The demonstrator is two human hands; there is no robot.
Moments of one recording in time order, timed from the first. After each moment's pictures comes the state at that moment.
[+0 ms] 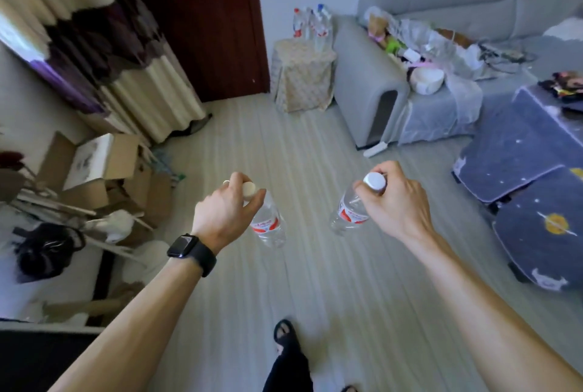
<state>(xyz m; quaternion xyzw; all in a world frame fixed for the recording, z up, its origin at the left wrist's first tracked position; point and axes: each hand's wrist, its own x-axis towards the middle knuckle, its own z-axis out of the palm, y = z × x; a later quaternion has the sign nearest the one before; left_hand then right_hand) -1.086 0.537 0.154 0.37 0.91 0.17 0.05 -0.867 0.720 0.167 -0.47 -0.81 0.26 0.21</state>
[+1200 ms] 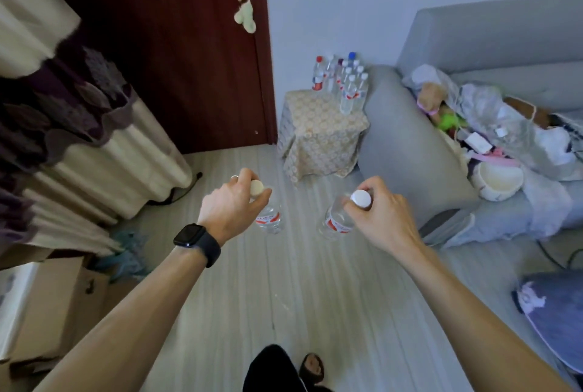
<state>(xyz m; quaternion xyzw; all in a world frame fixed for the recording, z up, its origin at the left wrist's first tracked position) -1.624 1.067 0.146 0.39 0.91 0.14 0.09 -1.411 1.232 0.150 -0.44 -0.84 0.28 0.13</state>
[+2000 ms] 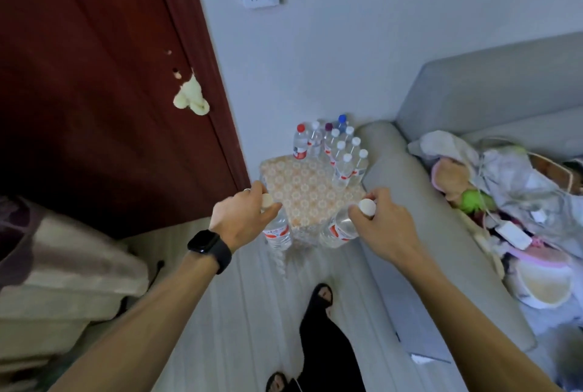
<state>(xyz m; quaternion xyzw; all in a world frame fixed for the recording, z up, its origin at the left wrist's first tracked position) -1.964 1.510 0.119 0.47 0.87 0.08 0.13 -1.734 1.644 0.132 -0.51 -0.80 0.30 0.11</state>
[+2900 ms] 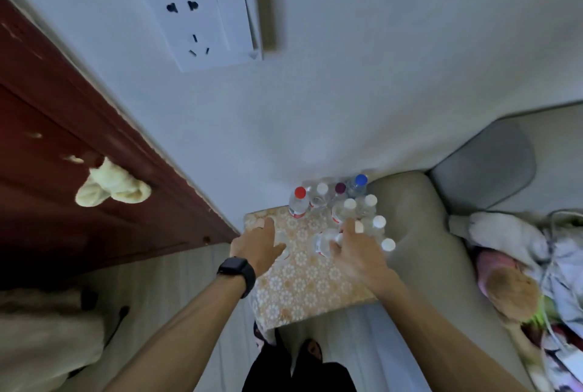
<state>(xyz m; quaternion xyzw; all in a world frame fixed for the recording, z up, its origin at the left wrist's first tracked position) -2.141 1.816 -0.054 0.42 0.86 -0.06 0.28 -1.966 1.943 -0.036 -0.45 -0.84 0.26 -0.14</state>
